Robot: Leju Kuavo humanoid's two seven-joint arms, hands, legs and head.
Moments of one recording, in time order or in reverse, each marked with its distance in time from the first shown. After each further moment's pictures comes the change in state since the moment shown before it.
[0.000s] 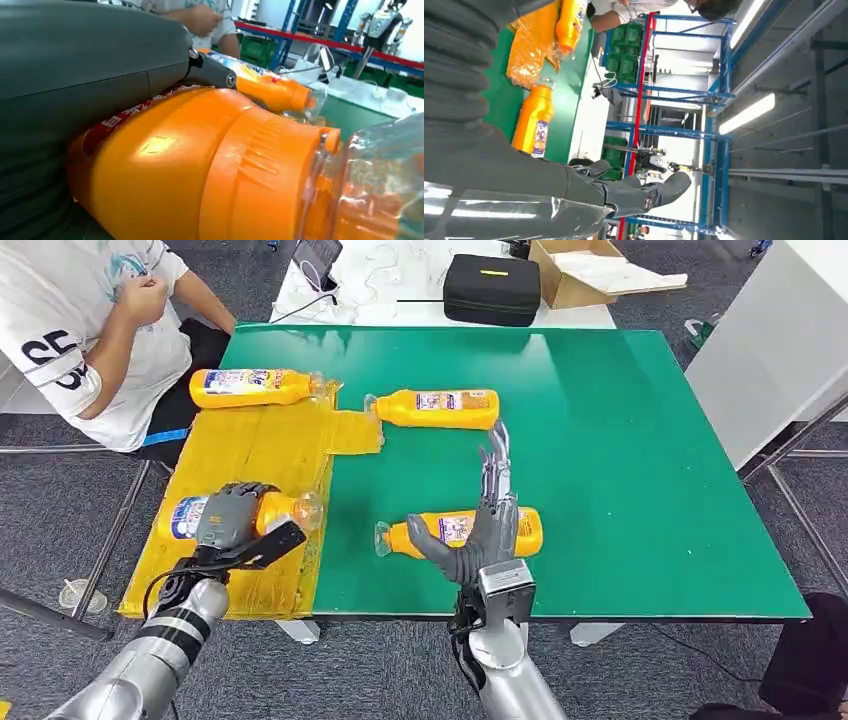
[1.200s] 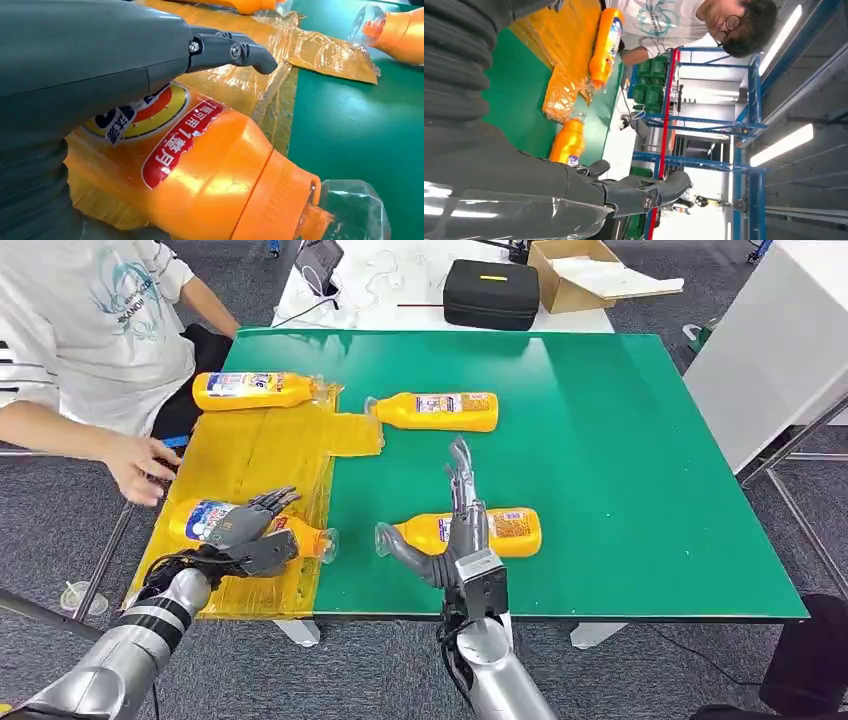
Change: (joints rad) left arm -0.045 0.071 -0.073 0.039 0.043 -0.466 -0.062; right arm -0.024 0.029 -0.018 0.155 -0.009 0.101 0.005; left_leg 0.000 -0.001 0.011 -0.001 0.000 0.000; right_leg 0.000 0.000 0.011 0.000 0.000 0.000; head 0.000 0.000
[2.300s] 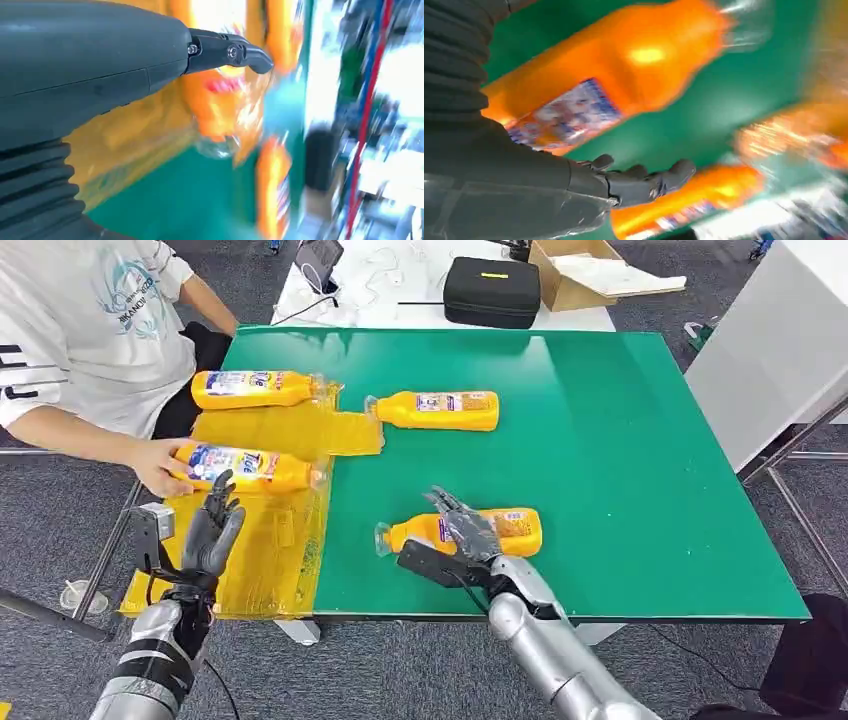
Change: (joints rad) left arm 0.229 -0.141 0.405 -0.315 0.898 -0.138 -0.006; right arm -0.232 -0.254 0.072 0.319 0.653 0.228 0.592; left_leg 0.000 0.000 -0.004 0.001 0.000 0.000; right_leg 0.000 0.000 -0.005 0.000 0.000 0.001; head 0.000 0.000
